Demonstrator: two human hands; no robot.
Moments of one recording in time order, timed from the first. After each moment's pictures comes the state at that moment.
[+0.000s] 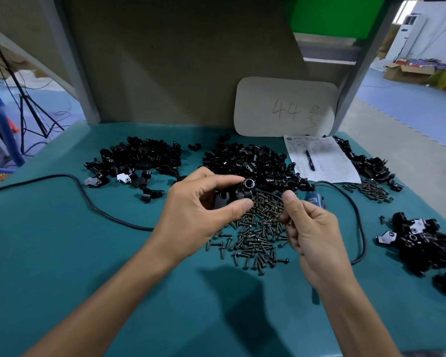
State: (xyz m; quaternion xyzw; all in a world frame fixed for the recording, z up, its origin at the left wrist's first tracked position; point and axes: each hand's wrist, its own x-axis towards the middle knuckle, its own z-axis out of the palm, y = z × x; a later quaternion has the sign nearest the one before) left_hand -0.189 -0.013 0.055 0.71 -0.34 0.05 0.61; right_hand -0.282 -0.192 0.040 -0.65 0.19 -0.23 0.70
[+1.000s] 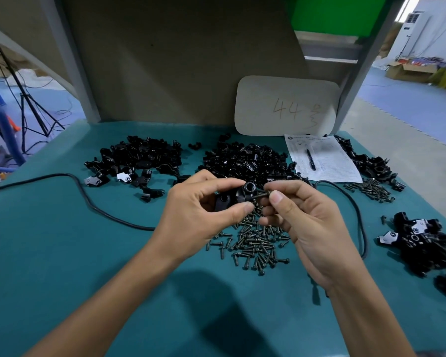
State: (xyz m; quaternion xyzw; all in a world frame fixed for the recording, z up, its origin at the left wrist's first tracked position) left_hand -0.192 -0.014 0.057 0.71 -0.33 0.03 0.62; right_hand -0.283 -0.186 0.059 -0.64 0.02 -0.19 0.75
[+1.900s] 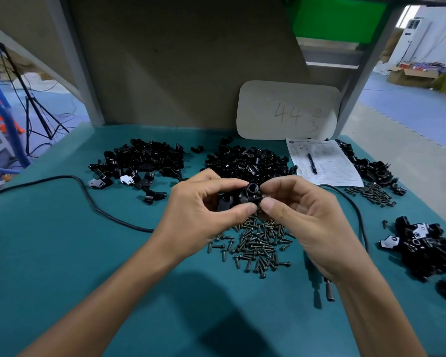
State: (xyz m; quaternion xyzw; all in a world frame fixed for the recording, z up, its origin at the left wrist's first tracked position) left_hand -0.189 -0.013 0.062 0.71 -0.35 0.05 0.60; right_hand -0.280 -0.195 0.070 -0.73 -0.05 -0.17 0.66
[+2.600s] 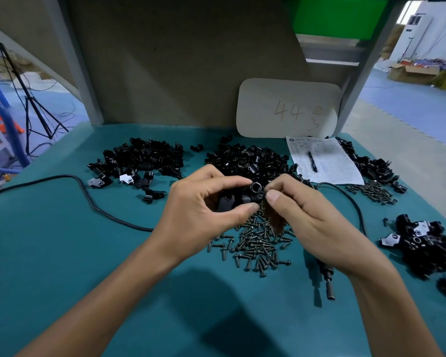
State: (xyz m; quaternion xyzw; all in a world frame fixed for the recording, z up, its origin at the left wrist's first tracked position) left_hand -0.189 -0.015 0.062 0.70 -0.39 0.10 0.59; right_hand -0.279 -0.205 0.080 -0.86 -0.07 -0.11 0.49
